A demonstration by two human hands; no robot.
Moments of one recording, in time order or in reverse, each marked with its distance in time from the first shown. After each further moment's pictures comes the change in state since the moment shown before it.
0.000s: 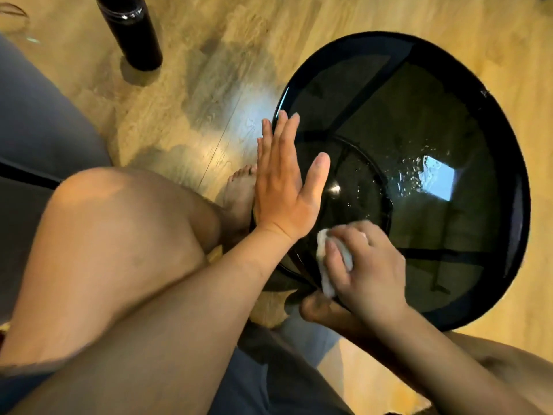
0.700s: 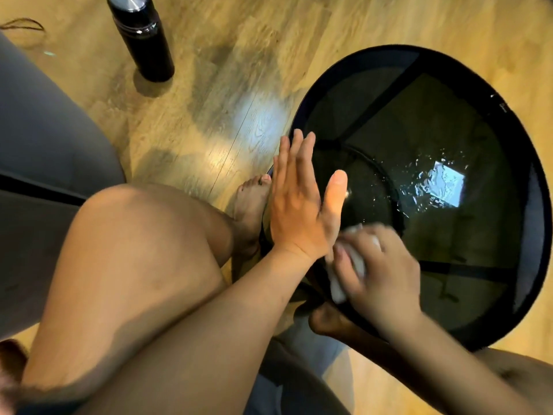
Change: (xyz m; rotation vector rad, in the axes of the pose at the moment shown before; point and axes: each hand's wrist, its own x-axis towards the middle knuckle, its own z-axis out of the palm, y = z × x) left_hand -0.001 0.002 0.002 0.046 0.046 -0.054; right_hand 0.025 -0.007 0.005 0.042 0.039 0.028
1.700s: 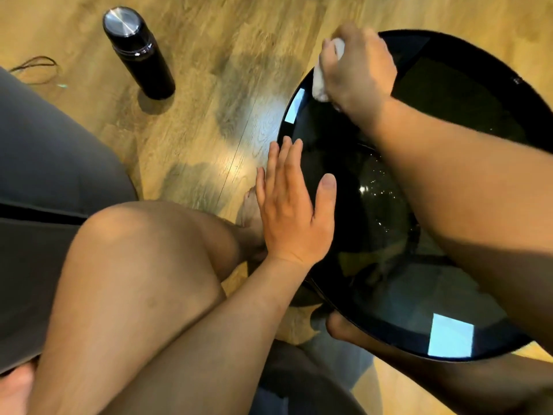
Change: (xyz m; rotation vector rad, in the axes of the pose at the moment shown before) left_hand -0.002 -0.002 0.003 0.103 0.017 0.044; right_hand 0.252 0.025 0.031 -0.042 0.185 0.263
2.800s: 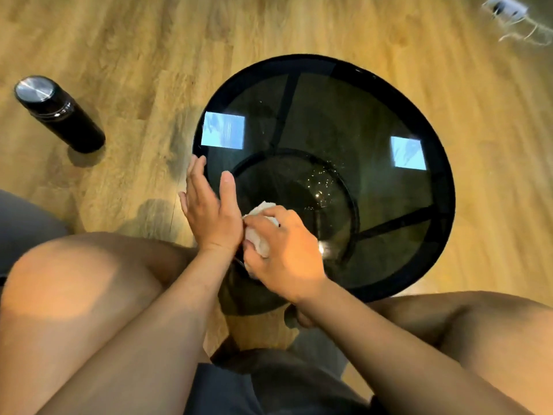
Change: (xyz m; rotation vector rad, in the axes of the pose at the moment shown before) left_hand 0.003 0.002 -0.003 -0.146 0.061 -0.070; right_hand -0.254 0.025 -0.086 0.273 -0.230 -0.077
